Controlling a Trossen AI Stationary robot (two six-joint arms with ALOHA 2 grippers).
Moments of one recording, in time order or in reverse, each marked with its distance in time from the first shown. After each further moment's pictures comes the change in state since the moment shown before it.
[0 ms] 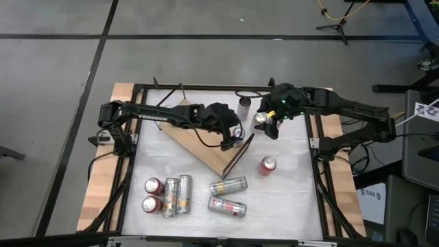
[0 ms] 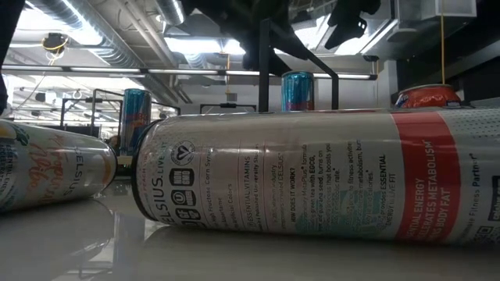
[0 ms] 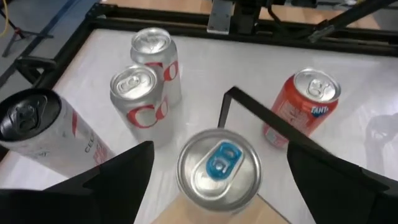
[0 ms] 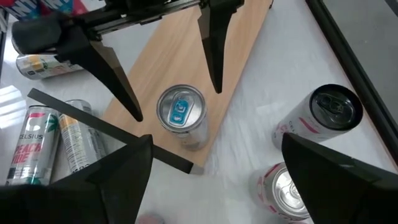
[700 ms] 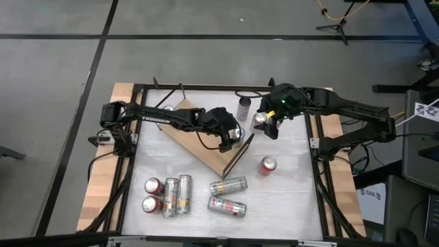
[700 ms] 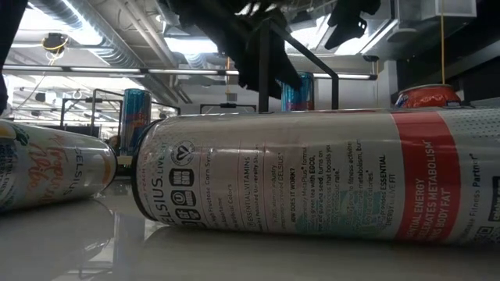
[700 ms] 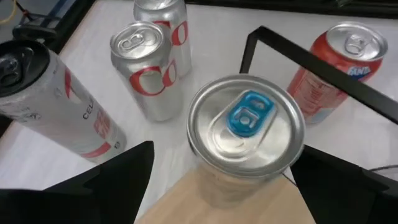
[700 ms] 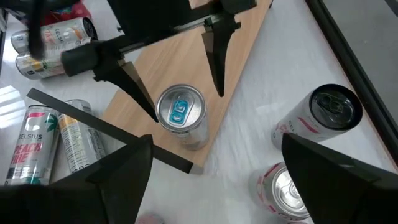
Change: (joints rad) left arm -0.001 0.033 -0.079 0.045 -0.039 0.013; right arm 0.000 0.000 0.000 -0.001 0.000 0.000
